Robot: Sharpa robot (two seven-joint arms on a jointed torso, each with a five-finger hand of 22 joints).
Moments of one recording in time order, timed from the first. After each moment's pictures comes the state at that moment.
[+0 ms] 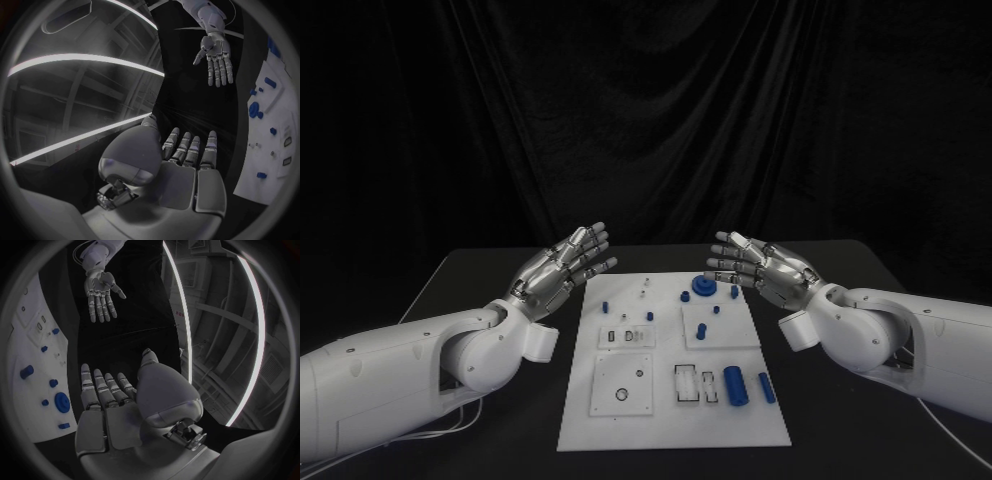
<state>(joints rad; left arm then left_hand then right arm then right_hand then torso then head) 1.18 -0.93 -0.21 1.54 0.11 0.04 0.67 1.25 0.26 -0.28 0.28 0.39 0.32 0.03 0.14 0.05 0.10 0.13 0.35 0.05 0.10 0.13 0.16 0.05 0.16 0.19 0.26 0.13 0.07 1.25 -0.89 -0.25 1.51 0.11 0.00 0.46 1.38 0.21 -0.31 0.27 0.37 0.11 0.13 0.29 0.04 0.09 0.22 0.39 0.05 0.27 0.25 0.35 0.08 0.12 0.41 0.30 0.21 0.10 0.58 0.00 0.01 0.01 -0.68</state>
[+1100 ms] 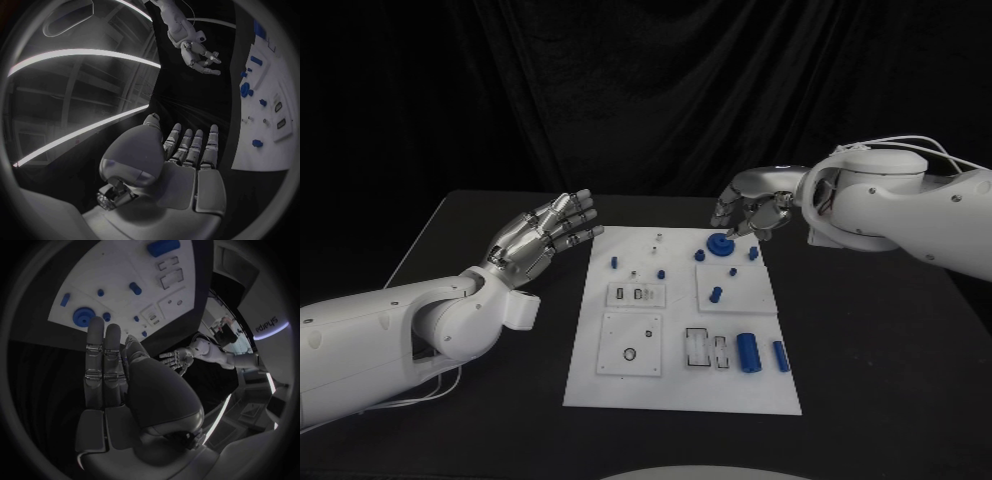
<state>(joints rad) 1.20 -1.03 -0.21 1.61 0.08 0.01 0.68 1.32 0.26 -0.25 0.26 0.47 0.40 0.08 0.20 0.06 0.11 0.17 0.48 0.06 0.19 0.18 0.27 0.06 0.16 0.29 0.29 0.19 0.10 1.56 -0.79 -0.25 1.52 -1.39 0.05 -0.05 1.63 0.07 -0.06 0.16 0.23 0.77 0.08 0.26 0.07 0.77 0.09 0.39 0.06 1.31 -0.02 0.72 0.32 0.17 1.28 0.08 0.67 0.32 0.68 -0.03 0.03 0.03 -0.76</state>
